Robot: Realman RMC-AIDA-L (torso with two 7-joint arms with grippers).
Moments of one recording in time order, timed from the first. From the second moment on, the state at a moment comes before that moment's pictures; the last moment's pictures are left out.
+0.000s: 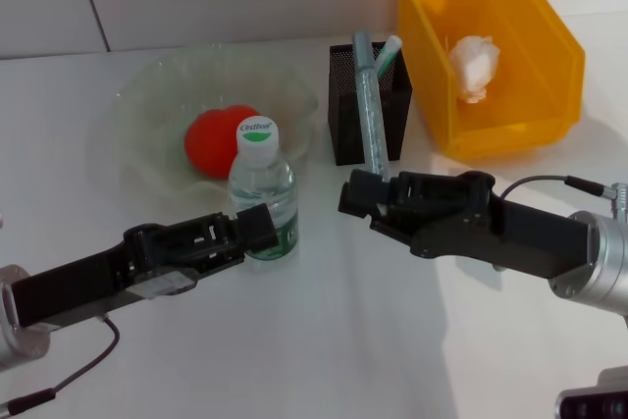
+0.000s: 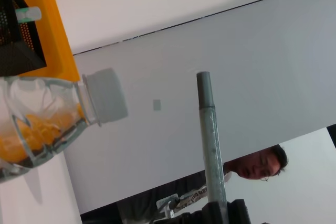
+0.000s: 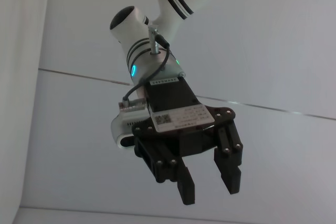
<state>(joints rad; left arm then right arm) -0.32 -2.06 1.25 0.59 1.29 1.74 -2.21 0.51 2.09 -0.78 -0.19 -1.59 -1.85 -1.06</state>
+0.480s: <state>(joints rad) -0.31 -2.07 1.25 0.60 1.29 1.75 -2.21 0.51 2.09 -0.78 -0.19 -1.58 -1.86 -1.05</state>
